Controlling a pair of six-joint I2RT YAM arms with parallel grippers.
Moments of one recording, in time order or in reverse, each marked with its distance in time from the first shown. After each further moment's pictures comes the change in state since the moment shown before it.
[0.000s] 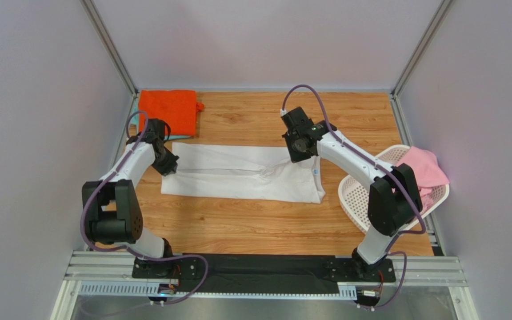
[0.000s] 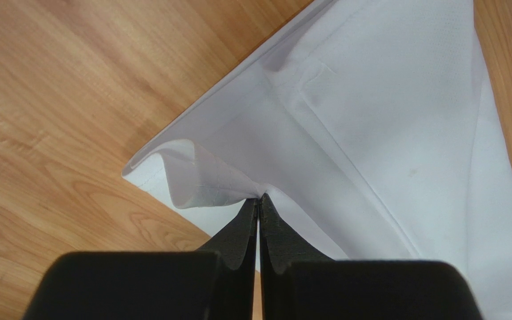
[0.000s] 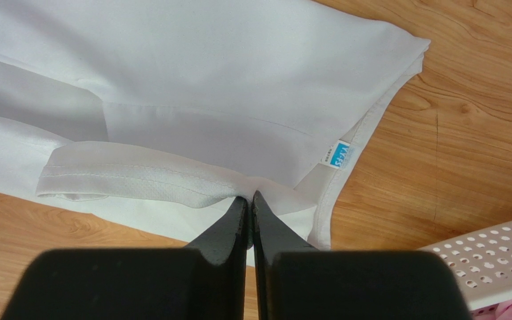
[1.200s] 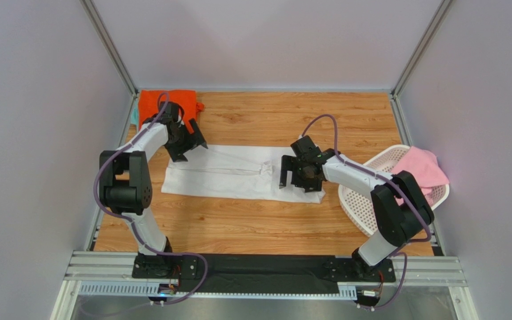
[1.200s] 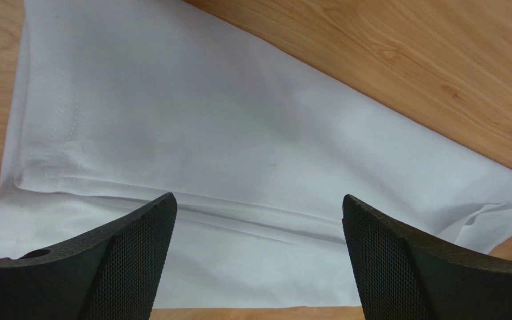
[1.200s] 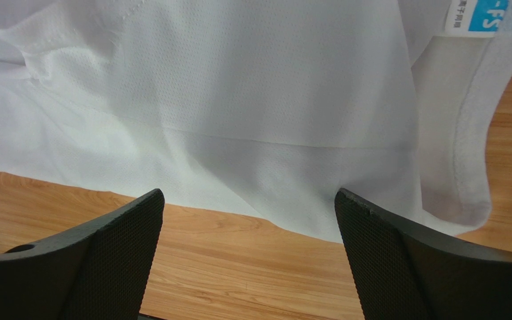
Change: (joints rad) left arm -0.082 0.288 0.281 0.106 0.298 0.277; right arm -0.013 -0.101 -0.405 0.216 -0.189 0.419
